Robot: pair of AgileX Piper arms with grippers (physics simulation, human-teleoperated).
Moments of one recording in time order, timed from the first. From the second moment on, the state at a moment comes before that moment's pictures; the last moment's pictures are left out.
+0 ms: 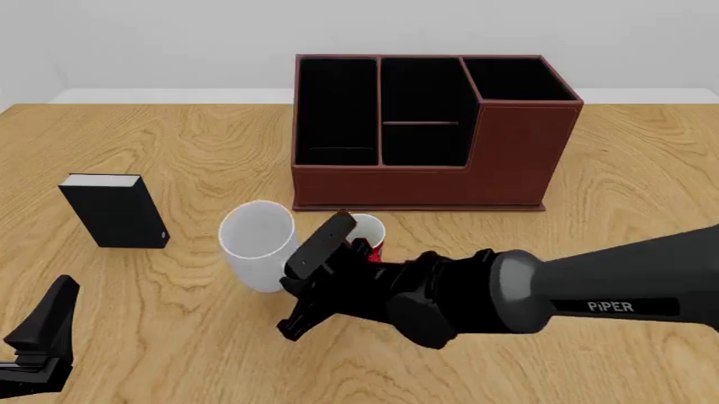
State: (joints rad) left arm 0.00 0.01 0.00 0.00 0.00; right arm 0.94 1.81 -0.92 -0.22 -0.05
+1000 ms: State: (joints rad) left arm 0.00 0.01 0.00 0.00 0.00; right arm 0.89 1.43 -0.87 -0.11 -0.12
